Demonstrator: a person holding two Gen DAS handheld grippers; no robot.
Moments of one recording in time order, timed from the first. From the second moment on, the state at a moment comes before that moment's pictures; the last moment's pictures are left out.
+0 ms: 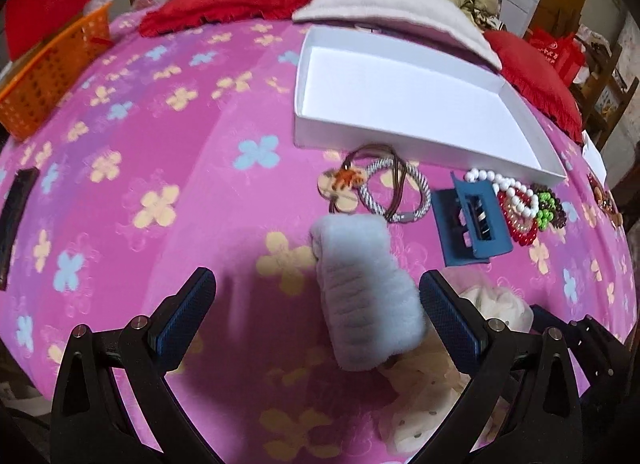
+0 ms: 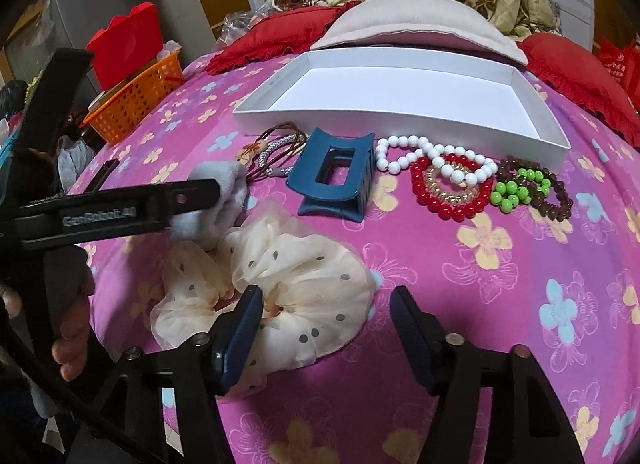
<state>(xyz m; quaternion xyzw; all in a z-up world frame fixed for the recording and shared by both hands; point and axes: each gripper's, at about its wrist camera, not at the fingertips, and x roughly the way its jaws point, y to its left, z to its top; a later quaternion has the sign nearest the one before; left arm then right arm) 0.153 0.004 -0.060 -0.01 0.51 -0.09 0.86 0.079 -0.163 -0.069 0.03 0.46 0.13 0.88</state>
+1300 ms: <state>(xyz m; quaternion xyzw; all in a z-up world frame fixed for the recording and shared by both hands) 0.261 -0.003 0.027 -0.03 0.46 -0.14 0.87 0.221 -0.231 0.042 0.17 0.38 0.11 0.90</state>
